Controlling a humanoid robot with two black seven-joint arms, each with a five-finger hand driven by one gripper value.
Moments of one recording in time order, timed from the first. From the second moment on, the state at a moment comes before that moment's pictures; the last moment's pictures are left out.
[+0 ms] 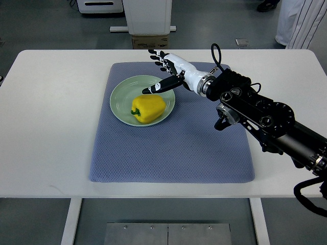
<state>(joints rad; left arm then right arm) -0.01 0.00 -0.11 -0.23 0.09 0.18 -0.17 1.00 0.00 0.58 0.83 -0.86 0.02 -0.03</state>
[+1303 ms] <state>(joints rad) -0.01 0.00 -0.11 -0.23 0.09 0.18 -0.17 0.67 0.00 1.32 0.78 -0.74 -0.03 0.01</state>
